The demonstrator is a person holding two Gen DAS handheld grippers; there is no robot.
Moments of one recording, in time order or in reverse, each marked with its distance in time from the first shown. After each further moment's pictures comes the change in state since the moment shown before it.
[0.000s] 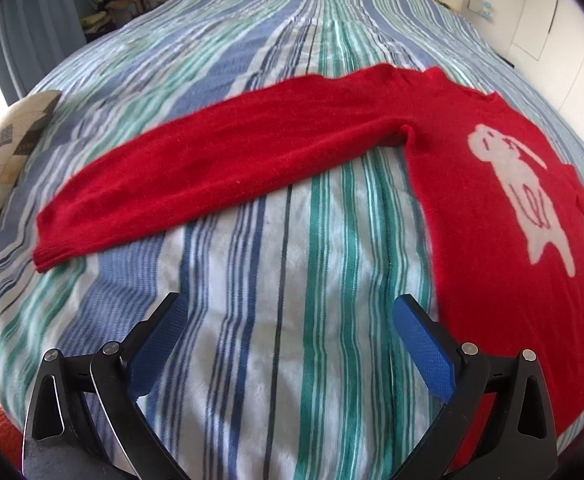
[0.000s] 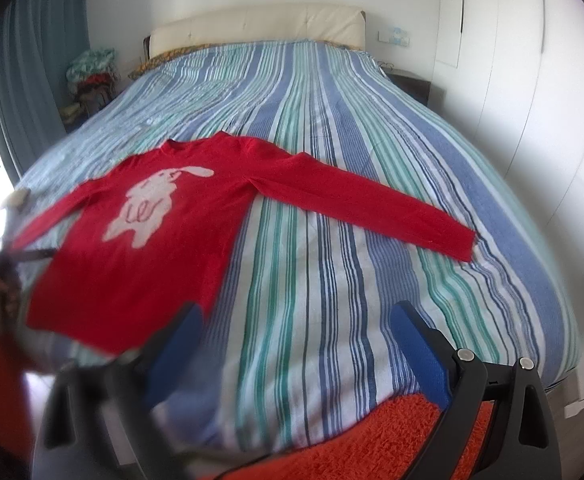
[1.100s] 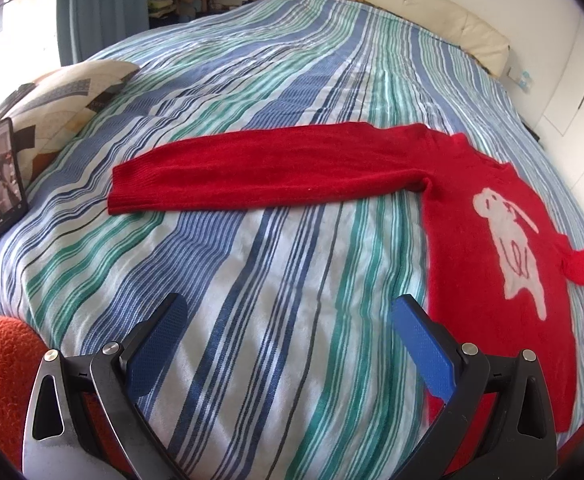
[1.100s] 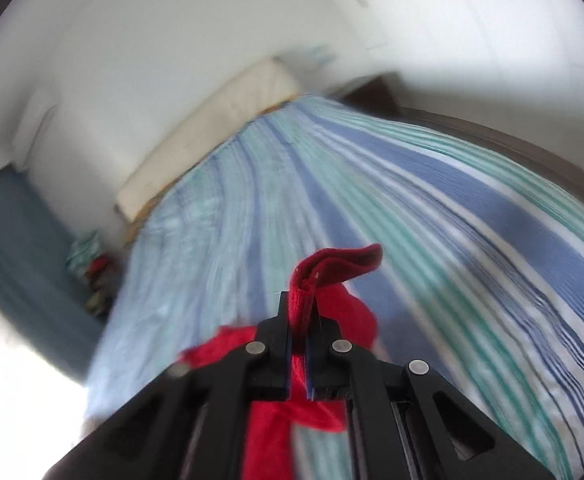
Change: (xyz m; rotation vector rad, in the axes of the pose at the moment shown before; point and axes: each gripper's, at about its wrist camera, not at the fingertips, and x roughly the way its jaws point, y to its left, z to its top) left arm -0.046 0.031 -0.030 -0.213 -0.089 0.012; right arm 0.100 -0.068 0.231 0.479 -0.224 0.247
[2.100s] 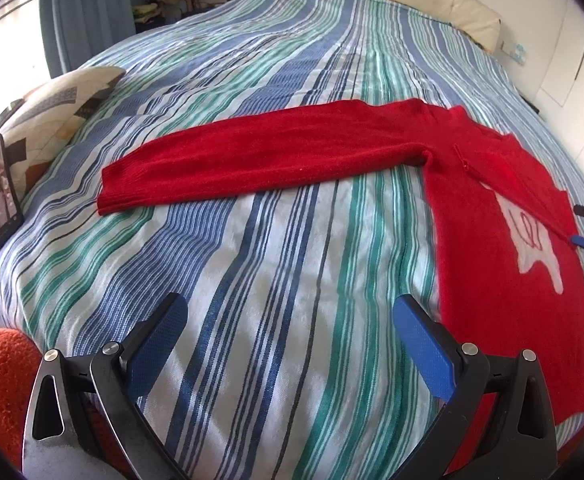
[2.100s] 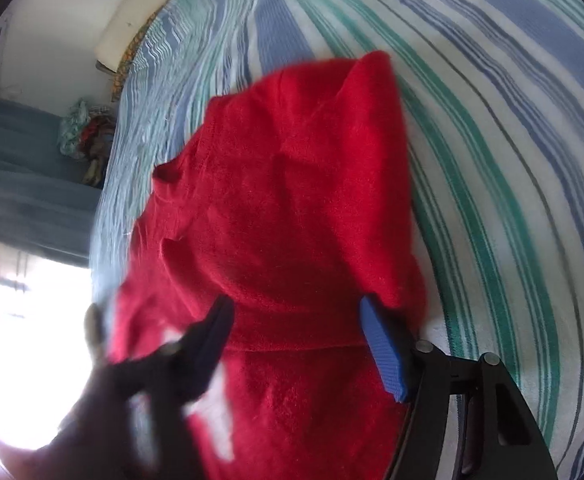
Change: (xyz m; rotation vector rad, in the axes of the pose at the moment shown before) left arm 0.011 -0.012 -0.008 0.074 0.029 0.030; right arm 0.202 -0.008 -0.167 0.092 0.625 0.038
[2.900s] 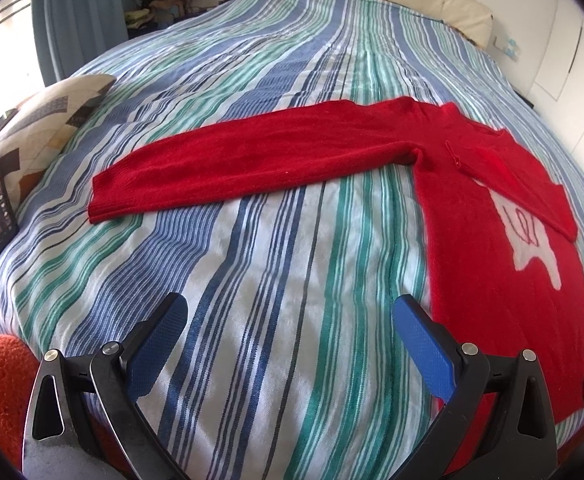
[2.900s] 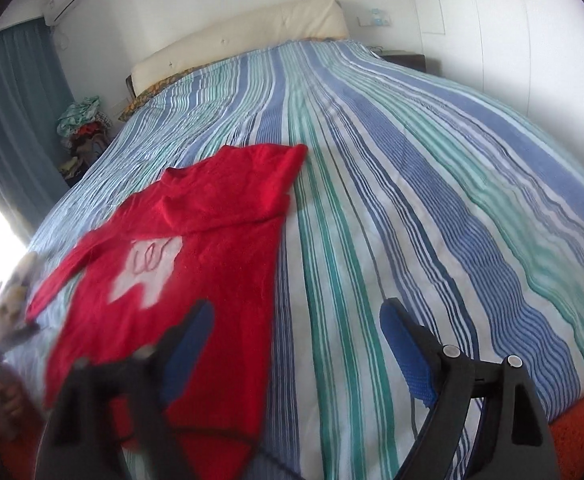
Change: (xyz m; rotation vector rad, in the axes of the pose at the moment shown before) left arm 0.002 -0.006 0.001 0.022 -0.001 -0.008; right arm -0.161 -0.004 -0.201 -0.337 -0.459 -0.321
